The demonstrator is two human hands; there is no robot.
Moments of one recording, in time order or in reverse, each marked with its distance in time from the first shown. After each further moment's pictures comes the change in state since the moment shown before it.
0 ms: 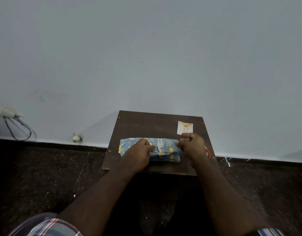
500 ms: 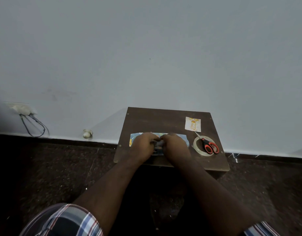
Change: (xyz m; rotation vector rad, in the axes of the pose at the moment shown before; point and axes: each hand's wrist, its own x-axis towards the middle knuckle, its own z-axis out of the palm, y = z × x) left_hand -0.013 0.009 -0.025 -0.202 0.136 -0.142; right_hand -0.050 -0.020 0.066 -0.985 -0.280 -0.520
